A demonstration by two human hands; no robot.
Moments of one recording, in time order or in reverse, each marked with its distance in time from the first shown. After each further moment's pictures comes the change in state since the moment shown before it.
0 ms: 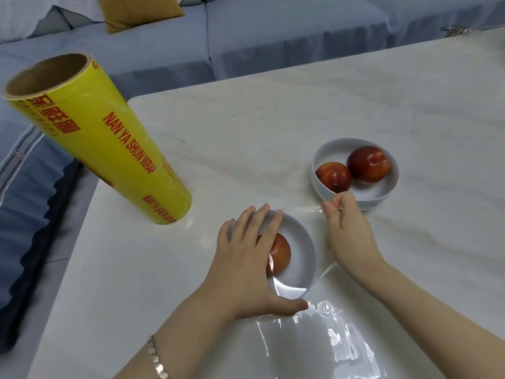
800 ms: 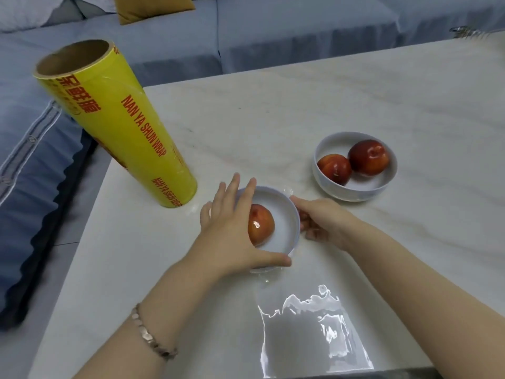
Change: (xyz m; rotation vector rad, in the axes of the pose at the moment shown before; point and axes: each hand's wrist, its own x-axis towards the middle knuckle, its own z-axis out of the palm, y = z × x) left_hand -0.001 -0.003 -0.031 -0.182 -0.063 -0.260; right_hand 0.016 -0.022 0.011 0.287 -0.529 0.545
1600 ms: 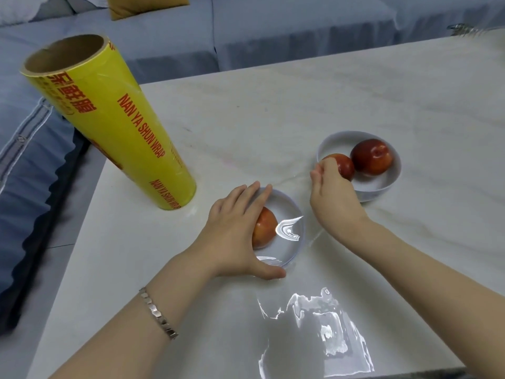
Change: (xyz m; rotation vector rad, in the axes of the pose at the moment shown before) left_hand 0.020 -0.026 0.010 0.154 -0.012 0.262; right_hand -0.014 -0.019 0.003 -0.557 0.479 -0.584
